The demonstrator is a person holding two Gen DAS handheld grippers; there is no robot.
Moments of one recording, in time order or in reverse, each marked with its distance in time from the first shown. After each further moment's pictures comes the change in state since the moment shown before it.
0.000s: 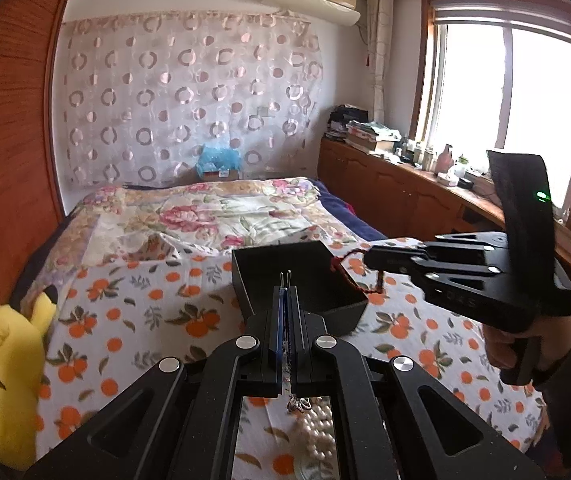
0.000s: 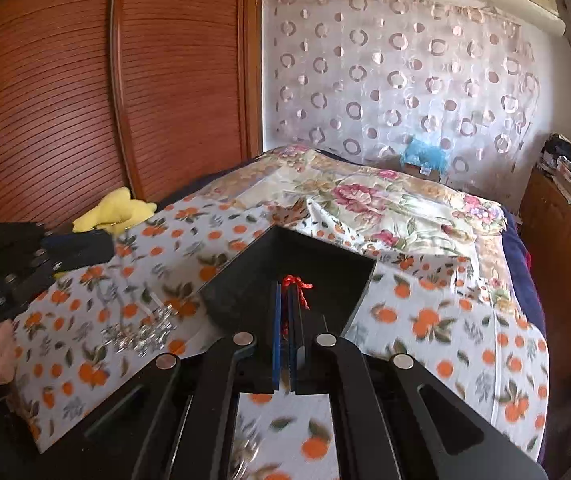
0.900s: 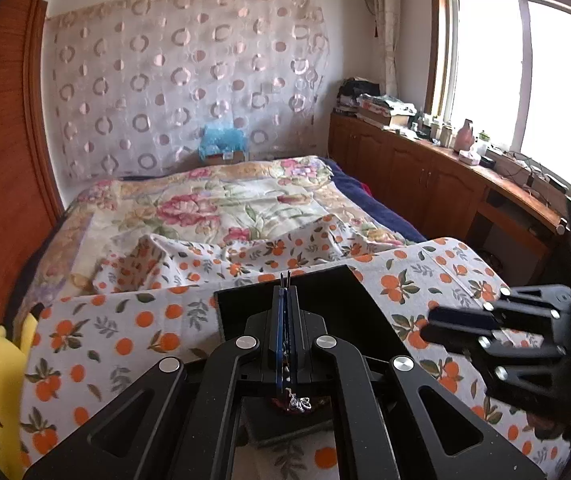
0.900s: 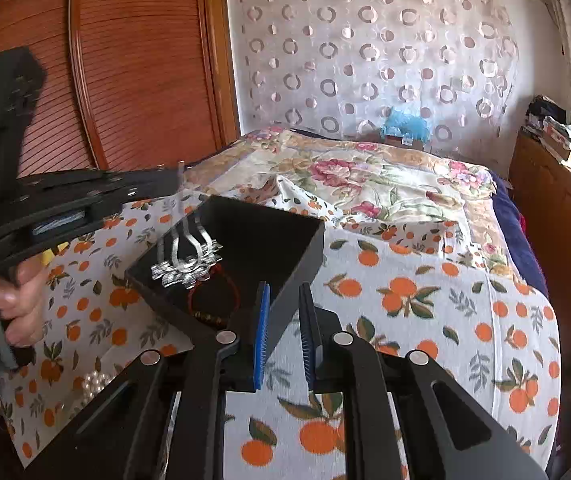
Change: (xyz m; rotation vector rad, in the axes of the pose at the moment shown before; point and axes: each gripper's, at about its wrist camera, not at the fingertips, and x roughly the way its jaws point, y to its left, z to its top) left arm 0.119 -0.007 0.042 0.029 0.099 0.043; right arm 0.024 -0.053 -0.035 0.103 0.053 -0.026
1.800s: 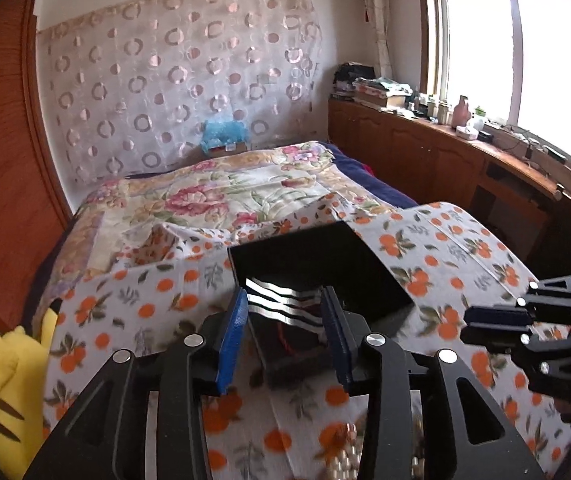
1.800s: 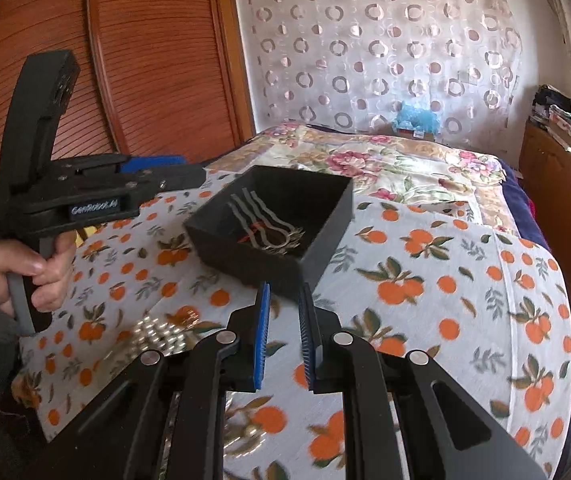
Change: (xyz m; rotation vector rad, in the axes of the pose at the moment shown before) left arm -0.045 -0.003 -0.035 0.072 0.034 0.030; right arm -0.043 0.029 -0.043 0.017 0.002 0.061
